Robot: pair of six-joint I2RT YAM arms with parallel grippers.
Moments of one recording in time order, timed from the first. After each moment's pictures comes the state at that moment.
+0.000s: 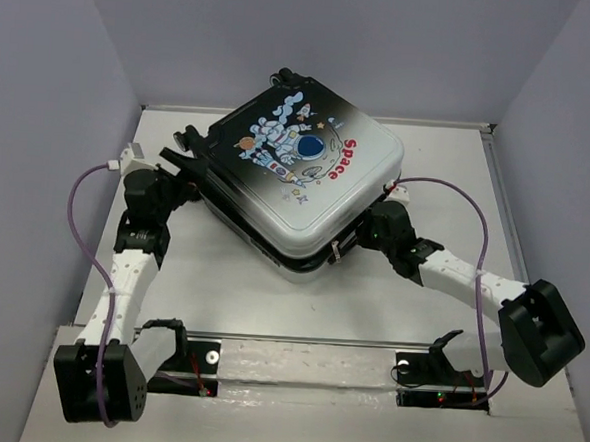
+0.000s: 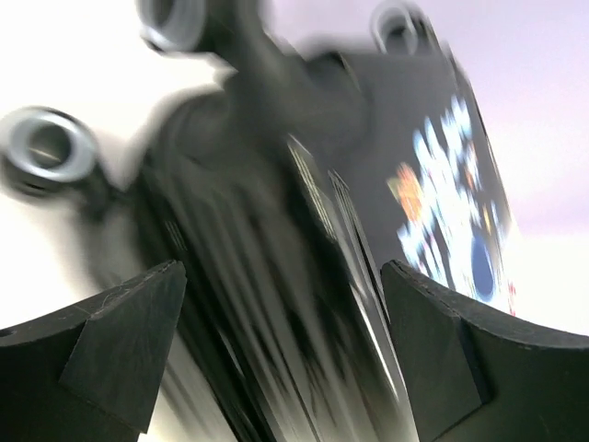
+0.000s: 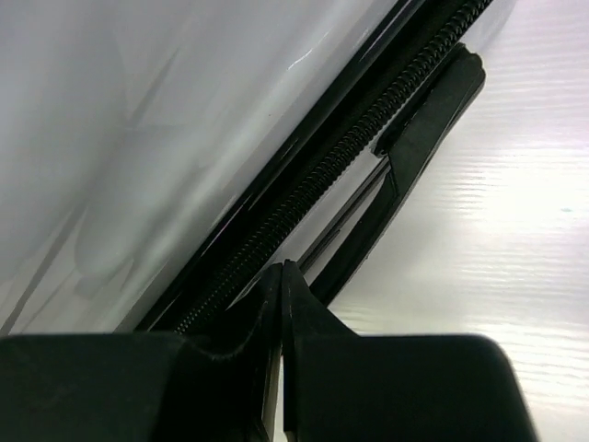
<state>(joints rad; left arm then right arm) -0.02 0.96 0.66 0.06 0.09 -0.87 0.61 1.31 0.67 0.01 0.25 0.62</state>
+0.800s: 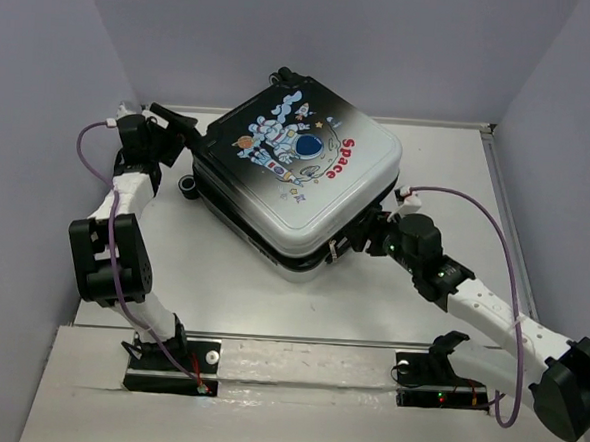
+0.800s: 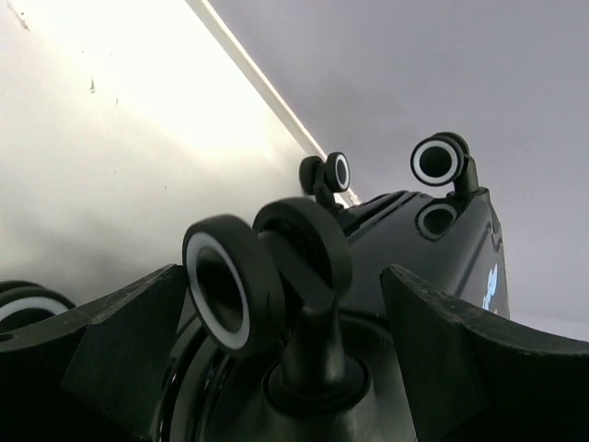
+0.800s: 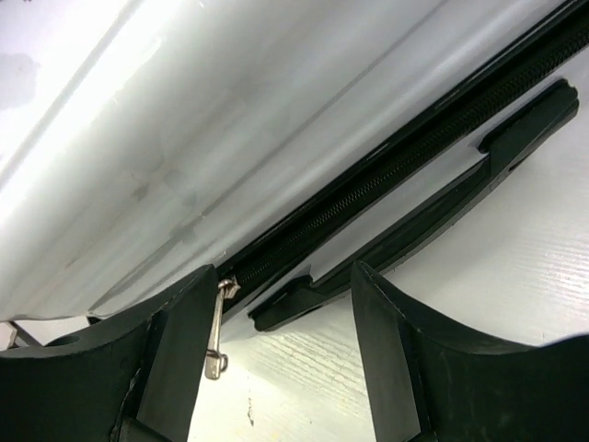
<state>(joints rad) 0.19 1.62 1.10 0.19 0.26 -0.97 0.62 0.99 0.58 0.07 0.05 0.58</state>
